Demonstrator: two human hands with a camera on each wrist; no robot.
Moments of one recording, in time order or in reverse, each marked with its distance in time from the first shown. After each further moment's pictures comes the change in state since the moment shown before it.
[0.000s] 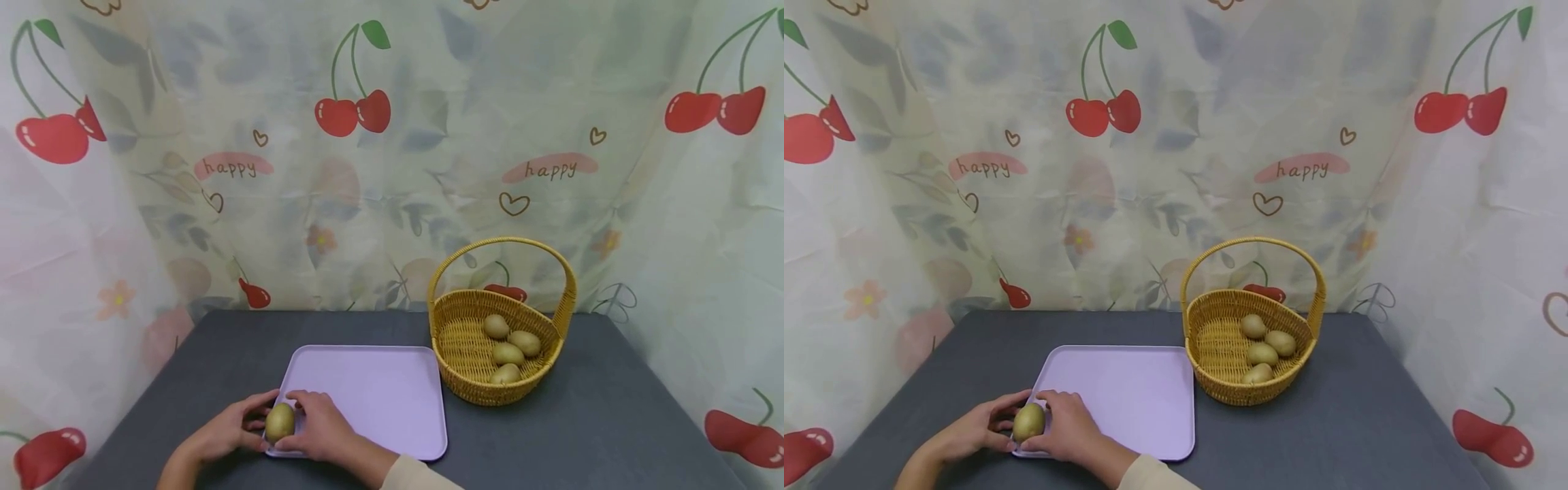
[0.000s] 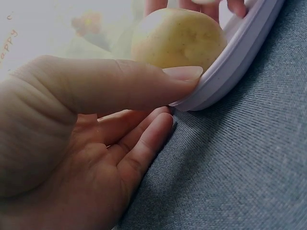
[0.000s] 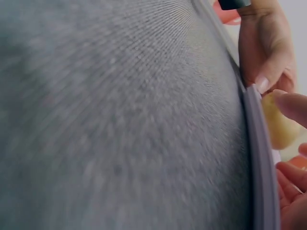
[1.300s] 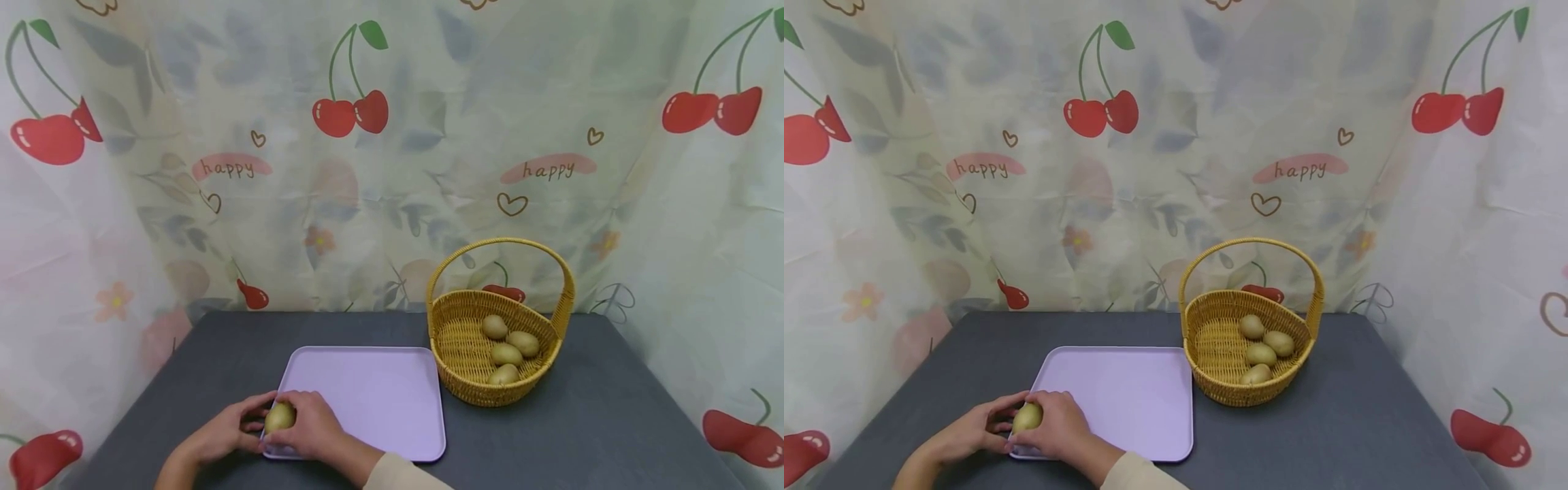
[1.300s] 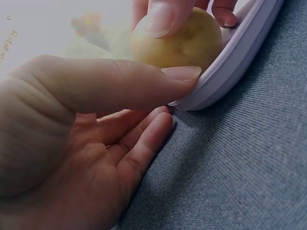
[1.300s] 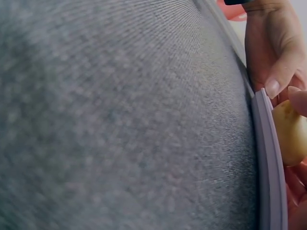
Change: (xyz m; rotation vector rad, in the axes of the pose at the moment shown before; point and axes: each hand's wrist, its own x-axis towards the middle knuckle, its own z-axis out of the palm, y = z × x) left_hand 0.002 0.001 0.000 0.002 0.018 -0.057; right_hand 0.010 -0.005 0.007 0.056 0.076 -0.031
